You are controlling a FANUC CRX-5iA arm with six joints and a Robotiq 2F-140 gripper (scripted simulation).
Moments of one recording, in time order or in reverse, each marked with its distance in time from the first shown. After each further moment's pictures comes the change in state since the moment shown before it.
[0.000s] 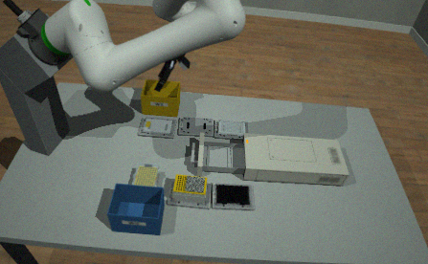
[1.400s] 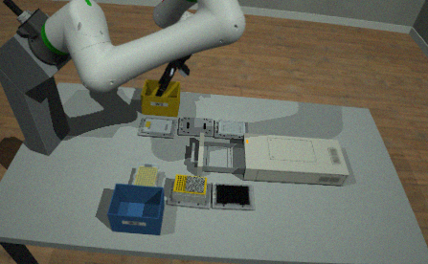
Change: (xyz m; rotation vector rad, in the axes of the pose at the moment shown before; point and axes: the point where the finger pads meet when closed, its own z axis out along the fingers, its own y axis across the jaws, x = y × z) arm 0.017 0.000 0.036 0.000 0.000 0.000
